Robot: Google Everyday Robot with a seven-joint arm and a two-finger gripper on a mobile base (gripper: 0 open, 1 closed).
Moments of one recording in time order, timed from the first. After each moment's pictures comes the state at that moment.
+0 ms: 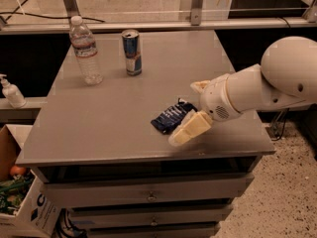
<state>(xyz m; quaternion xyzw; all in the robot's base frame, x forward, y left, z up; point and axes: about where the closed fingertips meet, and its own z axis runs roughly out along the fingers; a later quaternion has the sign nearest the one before) 0.512 -0.066 0.835 -0.53 0.75 0.19 0.35</state>
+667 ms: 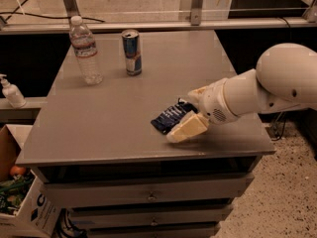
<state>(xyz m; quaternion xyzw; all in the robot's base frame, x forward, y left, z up) 0.516 -0.070 0.820 -0.50 0.77 0.19 0.34</state>
